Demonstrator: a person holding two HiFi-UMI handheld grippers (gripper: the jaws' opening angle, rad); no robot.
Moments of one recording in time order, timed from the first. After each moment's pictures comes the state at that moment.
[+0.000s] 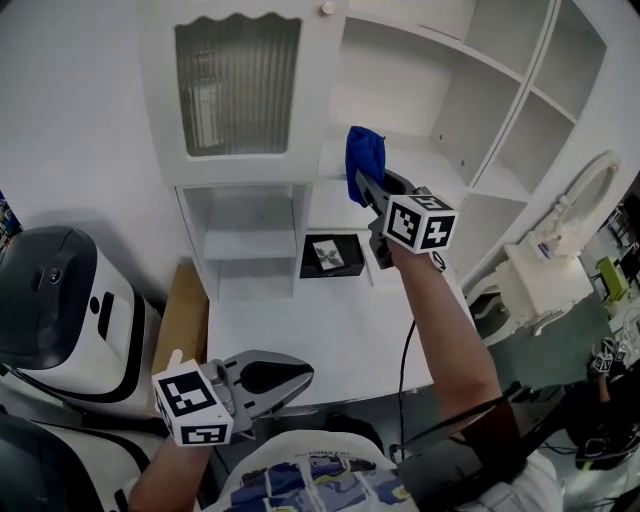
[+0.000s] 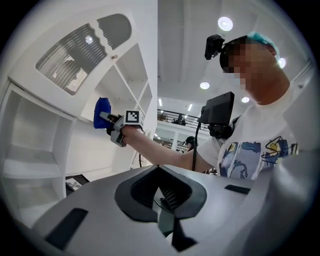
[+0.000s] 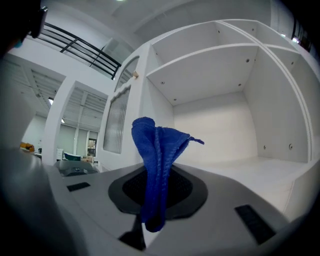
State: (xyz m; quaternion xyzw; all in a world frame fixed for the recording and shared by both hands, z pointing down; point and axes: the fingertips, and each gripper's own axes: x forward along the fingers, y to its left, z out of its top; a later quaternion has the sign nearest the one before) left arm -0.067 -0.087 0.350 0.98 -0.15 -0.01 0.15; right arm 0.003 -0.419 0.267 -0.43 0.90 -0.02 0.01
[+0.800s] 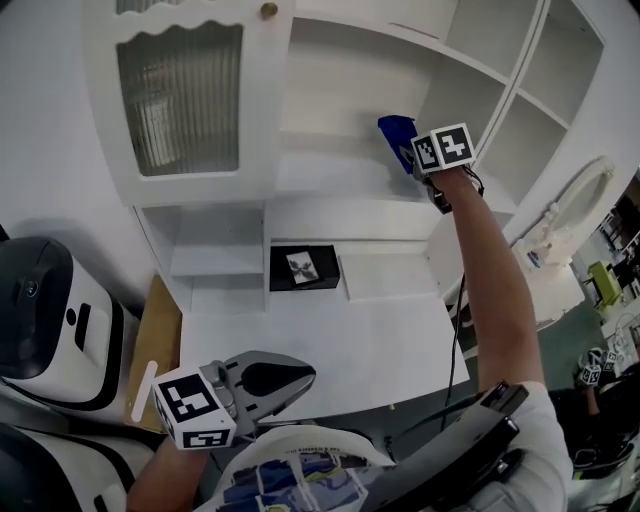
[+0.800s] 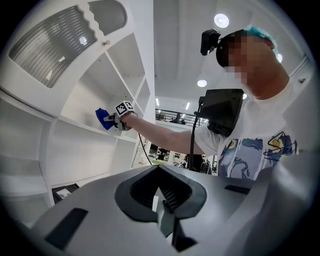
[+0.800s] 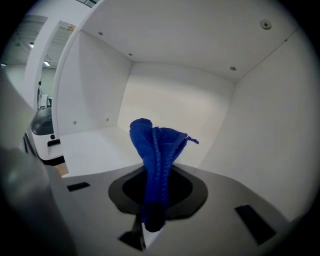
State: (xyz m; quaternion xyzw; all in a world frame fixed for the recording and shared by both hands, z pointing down) left arm 0.007 -0.132 0.339 0.98 -0.14 -0.01 0.12; right arm 0.178 -0.577 0.237 -0.52 0.80 0.01 -0.30
